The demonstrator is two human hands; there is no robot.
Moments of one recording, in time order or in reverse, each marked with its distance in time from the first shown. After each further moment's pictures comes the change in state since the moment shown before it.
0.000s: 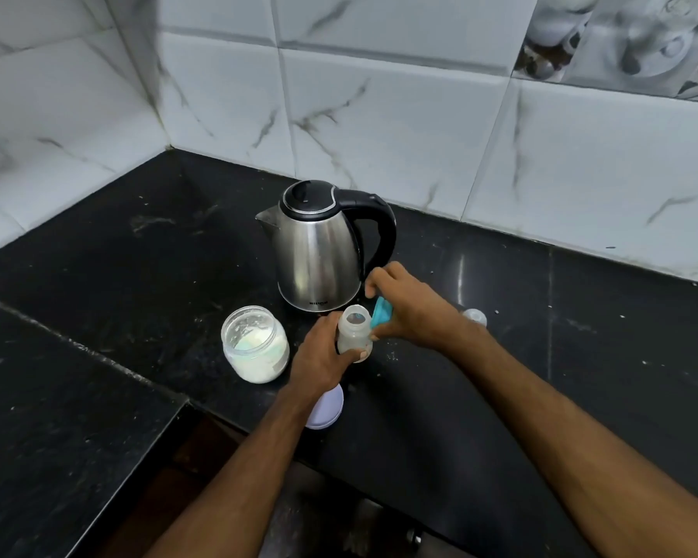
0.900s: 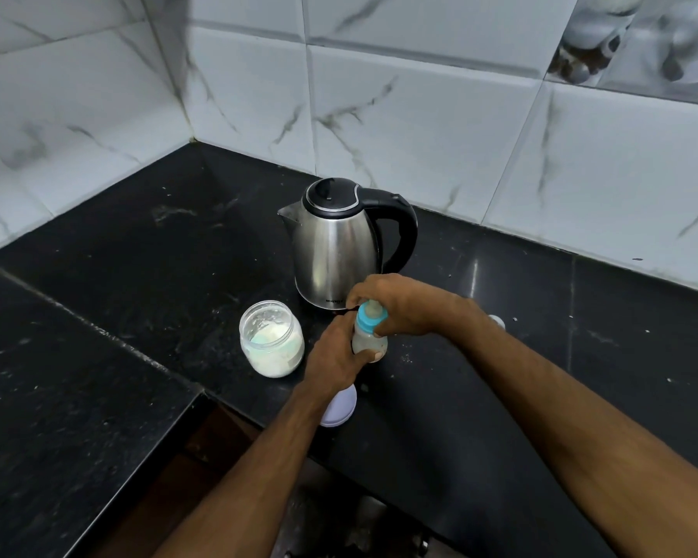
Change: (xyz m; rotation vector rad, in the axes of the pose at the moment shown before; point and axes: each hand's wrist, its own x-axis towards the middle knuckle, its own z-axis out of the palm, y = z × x) left_hand 0.000 0.001 0.000 0.112 0.020 -0.024; right_hand 0.040 -0.017 -0.004 -0.105 -0.303 -0.171
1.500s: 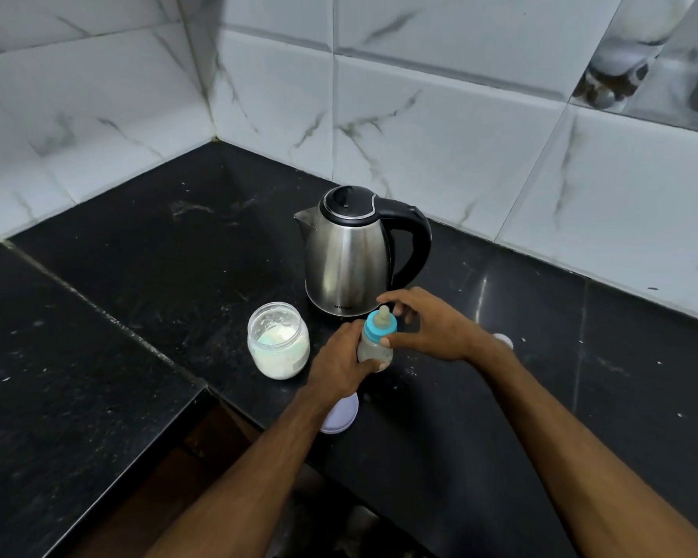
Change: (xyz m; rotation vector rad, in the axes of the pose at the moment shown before) left_hand -0.004 0.002 -0.002 -0.049 -0.015 0.049; right_hand -0.025 0.029 0.025 0.329 0.218 0.099
